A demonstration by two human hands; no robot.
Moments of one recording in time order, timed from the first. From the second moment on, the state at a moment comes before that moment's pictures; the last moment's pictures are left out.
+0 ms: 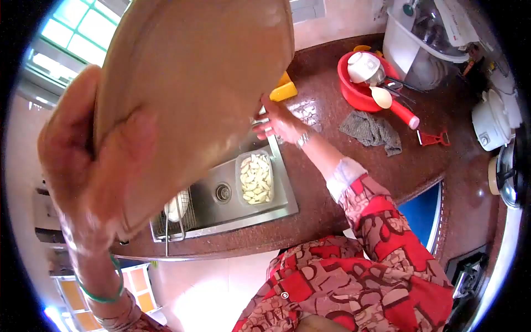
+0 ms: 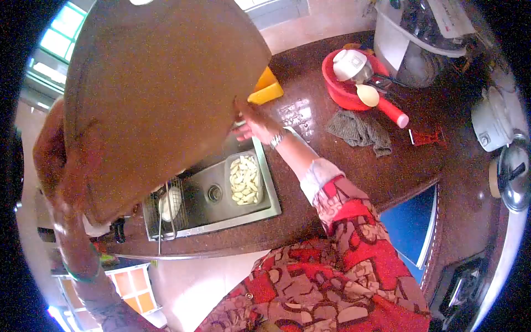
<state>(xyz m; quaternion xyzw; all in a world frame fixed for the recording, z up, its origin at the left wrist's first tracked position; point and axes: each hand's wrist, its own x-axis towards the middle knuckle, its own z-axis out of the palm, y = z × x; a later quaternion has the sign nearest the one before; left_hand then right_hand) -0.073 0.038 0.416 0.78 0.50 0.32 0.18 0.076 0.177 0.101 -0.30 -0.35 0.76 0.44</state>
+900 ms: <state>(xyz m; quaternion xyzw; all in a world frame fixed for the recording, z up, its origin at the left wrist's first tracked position) -0.060 0.297 0.335 0.84 0.48 0.22 0.07 0.149 0.292 0.015 -0.57 -0.34 0.52 0.53</state>
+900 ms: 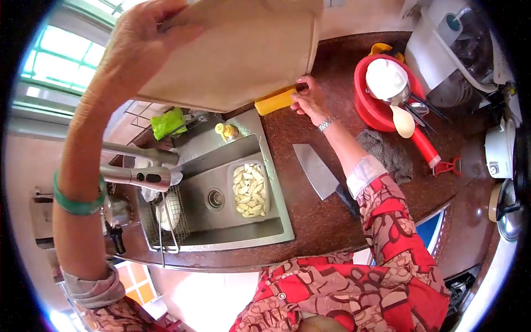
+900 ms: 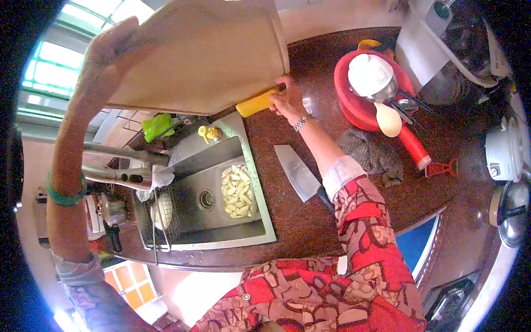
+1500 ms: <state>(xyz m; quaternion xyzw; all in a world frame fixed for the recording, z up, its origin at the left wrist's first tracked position) -0.077 0.230 0.366 0.79 0.45 0.39 0.17 0.187 0.247 0.009 -0.50 -0.47 0.62 0.39</state>
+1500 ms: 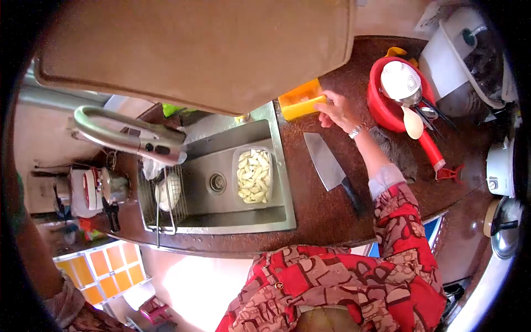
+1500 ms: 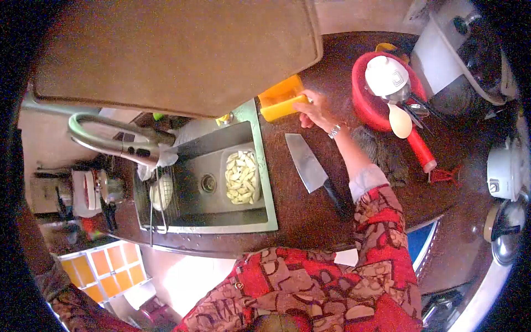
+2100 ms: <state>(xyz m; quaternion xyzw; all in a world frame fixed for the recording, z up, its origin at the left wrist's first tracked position) -0.213 -0.002 0.328 0.59 0.61 0.47 0.22 -0.099 0.077 0.015 -0.36 -0.87 0.27 0.20</state>
